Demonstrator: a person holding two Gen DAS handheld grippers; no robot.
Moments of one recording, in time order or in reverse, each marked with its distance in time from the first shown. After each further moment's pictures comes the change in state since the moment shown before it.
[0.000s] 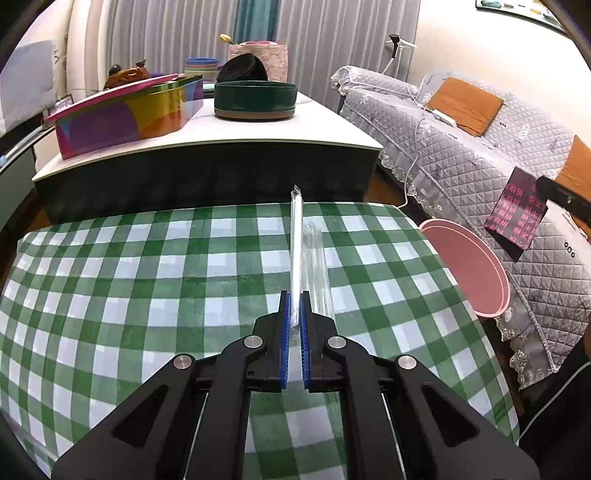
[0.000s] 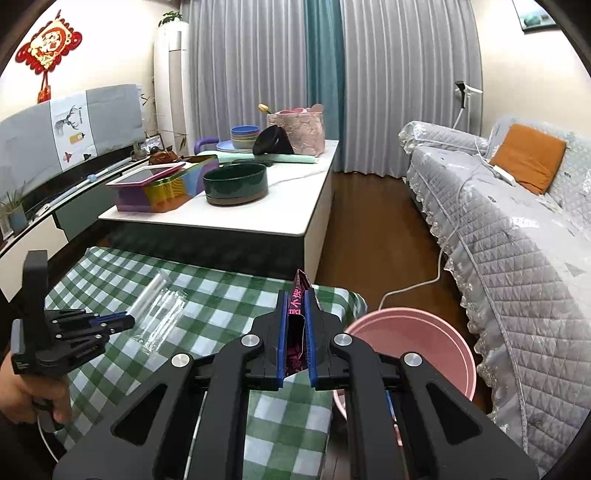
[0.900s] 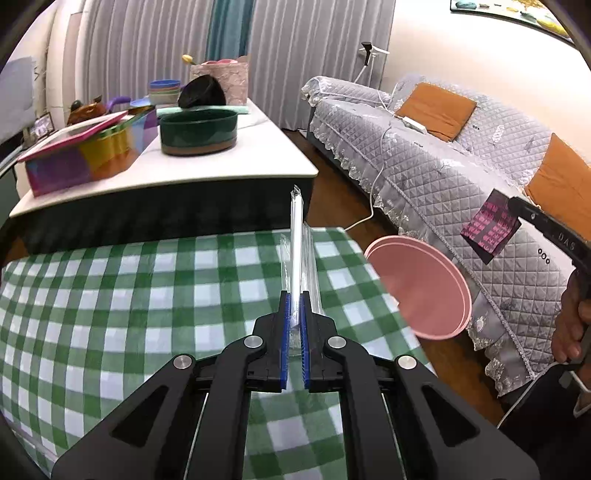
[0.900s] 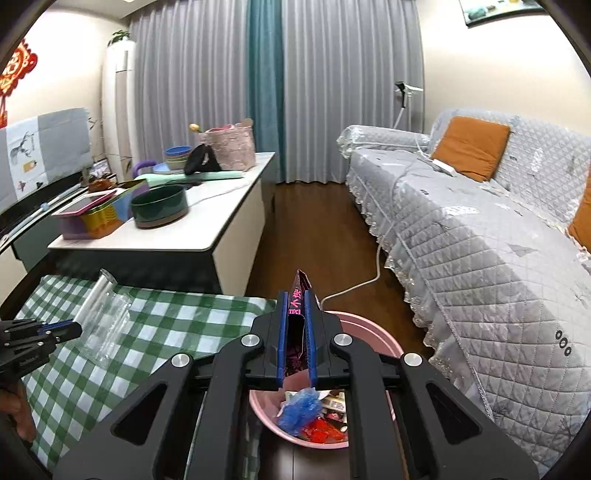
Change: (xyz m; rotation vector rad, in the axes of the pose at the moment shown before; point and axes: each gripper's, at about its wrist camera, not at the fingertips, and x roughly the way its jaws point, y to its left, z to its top) left arm -0.015 -0.068 0.033 0.045 -0.041 -0.075; right arm -0.020 -0.084 -0.001 0.112 -0.056 -0.193
